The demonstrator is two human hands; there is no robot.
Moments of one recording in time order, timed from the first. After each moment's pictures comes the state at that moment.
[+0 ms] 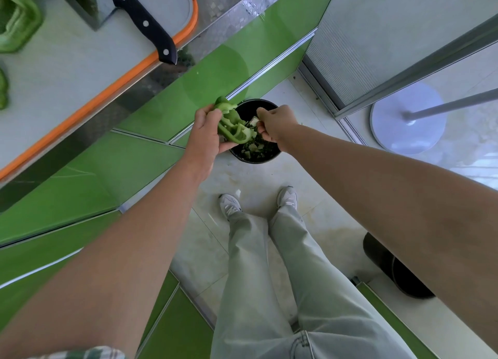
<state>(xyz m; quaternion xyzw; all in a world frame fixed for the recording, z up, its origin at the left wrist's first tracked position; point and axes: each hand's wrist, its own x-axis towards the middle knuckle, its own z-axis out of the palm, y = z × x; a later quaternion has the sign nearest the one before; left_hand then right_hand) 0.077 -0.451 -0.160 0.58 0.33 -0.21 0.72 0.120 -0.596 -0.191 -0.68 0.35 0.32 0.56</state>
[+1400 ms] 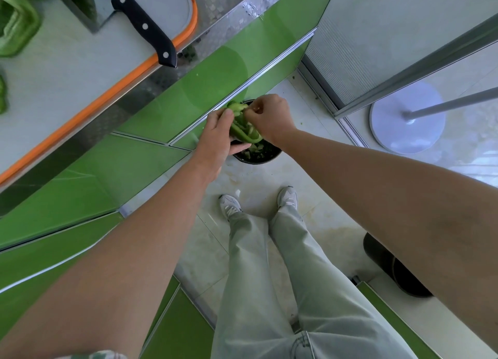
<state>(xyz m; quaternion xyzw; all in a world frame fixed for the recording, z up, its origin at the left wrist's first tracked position) 0.077 -0.462 -0.161 0.58 0.30 -0.24 0.71 0.127 -0.586 -0.187 -0.90 0.08 0.23 0.37</state>
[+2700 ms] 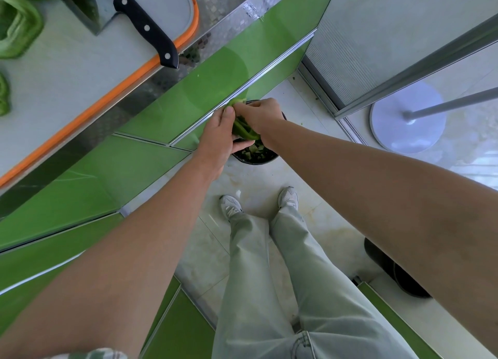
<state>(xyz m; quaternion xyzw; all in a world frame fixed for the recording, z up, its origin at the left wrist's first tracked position) 0.080 -0.467 -0.151 0.58 0.28 -0.24 0.72 0.129 -0.563 -0.161 -0.74 0.30 0.32 0.50</state>
